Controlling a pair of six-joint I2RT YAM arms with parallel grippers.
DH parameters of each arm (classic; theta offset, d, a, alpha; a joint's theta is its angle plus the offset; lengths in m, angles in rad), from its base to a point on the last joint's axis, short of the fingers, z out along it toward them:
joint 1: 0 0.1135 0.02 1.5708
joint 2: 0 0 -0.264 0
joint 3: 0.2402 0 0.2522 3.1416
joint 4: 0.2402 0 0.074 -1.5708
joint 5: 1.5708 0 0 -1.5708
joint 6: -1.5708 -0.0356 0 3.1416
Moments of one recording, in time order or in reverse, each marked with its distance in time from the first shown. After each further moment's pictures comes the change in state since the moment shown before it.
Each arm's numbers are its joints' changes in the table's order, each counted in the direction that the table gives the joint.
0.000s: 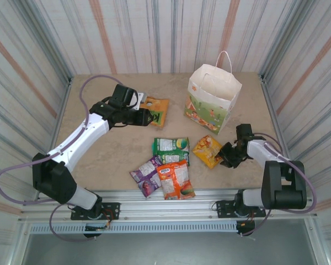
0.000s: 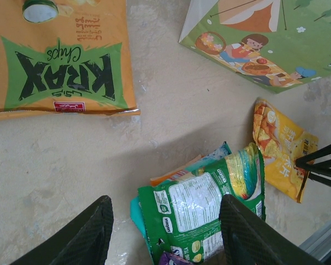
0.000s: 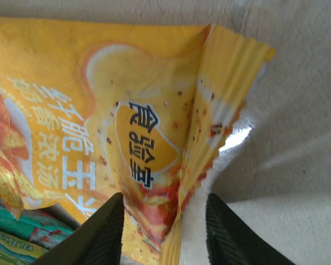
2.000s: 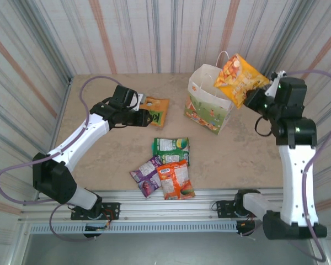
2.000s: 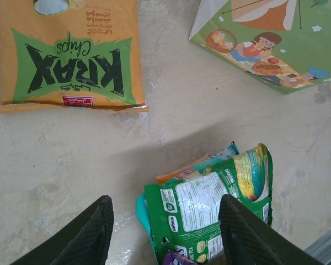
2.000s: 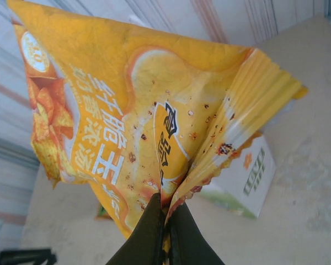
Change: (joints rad) left arm -0.002 0.000 -0.011 0.003 -0.027 0.018; right arm 0.002 0.258 0.926 0.262 0.251 0.296
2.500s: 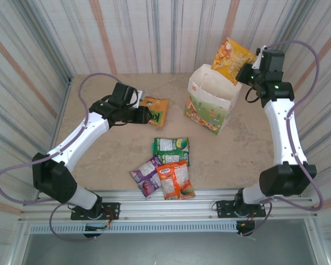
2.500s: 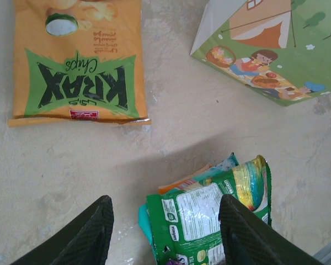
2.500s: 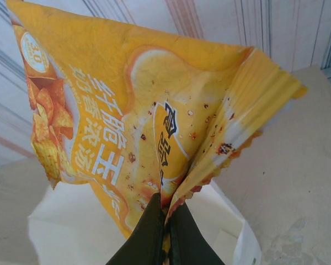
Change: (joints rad) left arm 0.000 -0.010 0.047 0.008 -0.027 -0.001; right arm -0.002 -0.400 0.128 -0.242 0.052 0.148
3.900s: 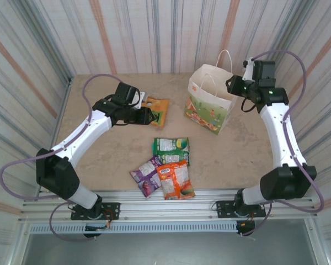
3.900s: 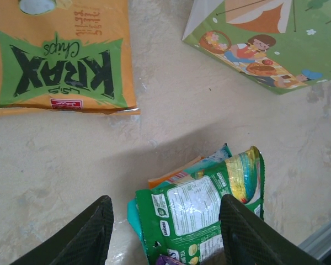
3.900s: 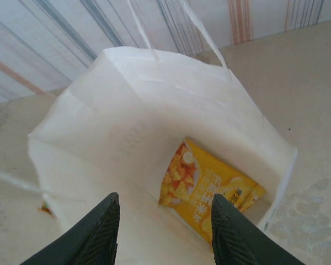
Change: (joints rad) left arm 0.000 -0.040 0.009 0.014 0.066 0.008; right arm 0.039 0.078 -0.122 0.085 -0.106 0.069
